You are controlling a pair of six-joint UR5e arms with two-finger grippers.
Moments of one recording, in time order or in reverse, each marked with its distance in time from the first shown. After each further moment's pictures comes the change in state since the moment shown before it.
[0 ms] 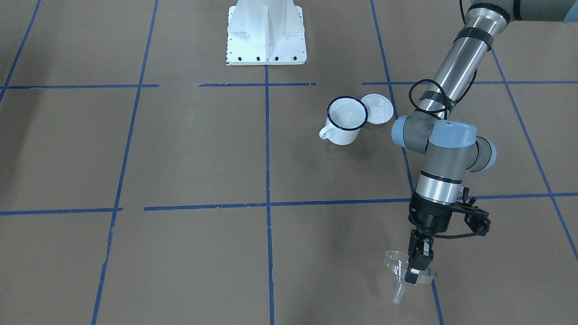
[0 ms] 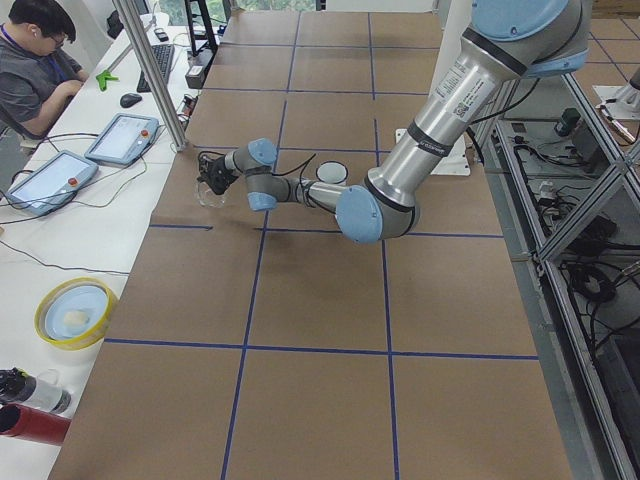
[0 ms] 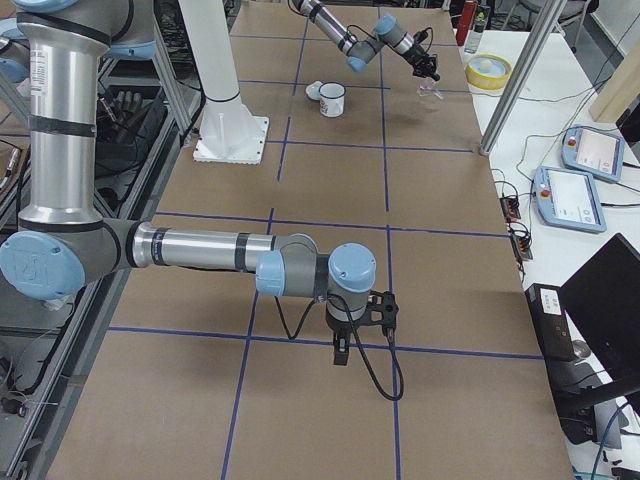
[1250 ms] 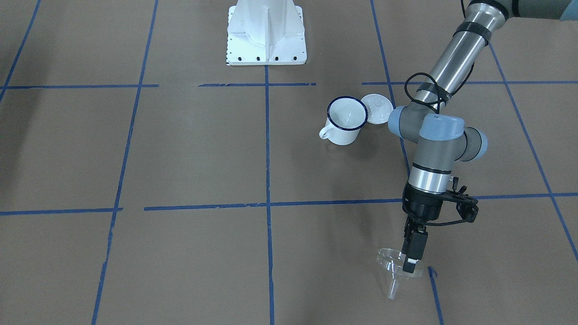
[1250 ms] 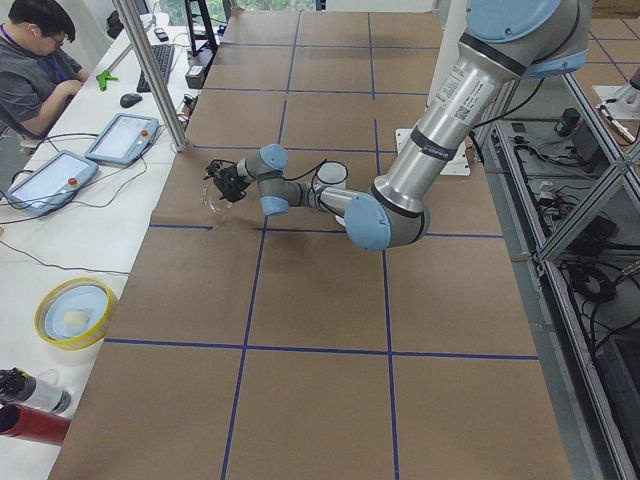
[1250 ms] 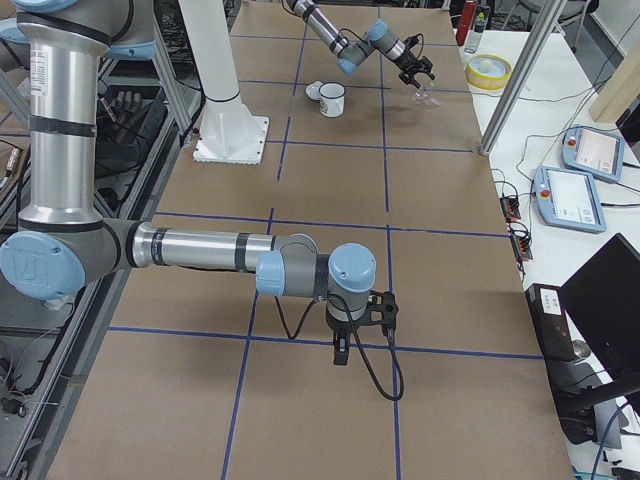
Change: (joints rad) left arm 0.058 0.052 -0.027 0.079 0.051 0.000; right arm 0.000 0.000 0.000 0.000 0.000 0.000
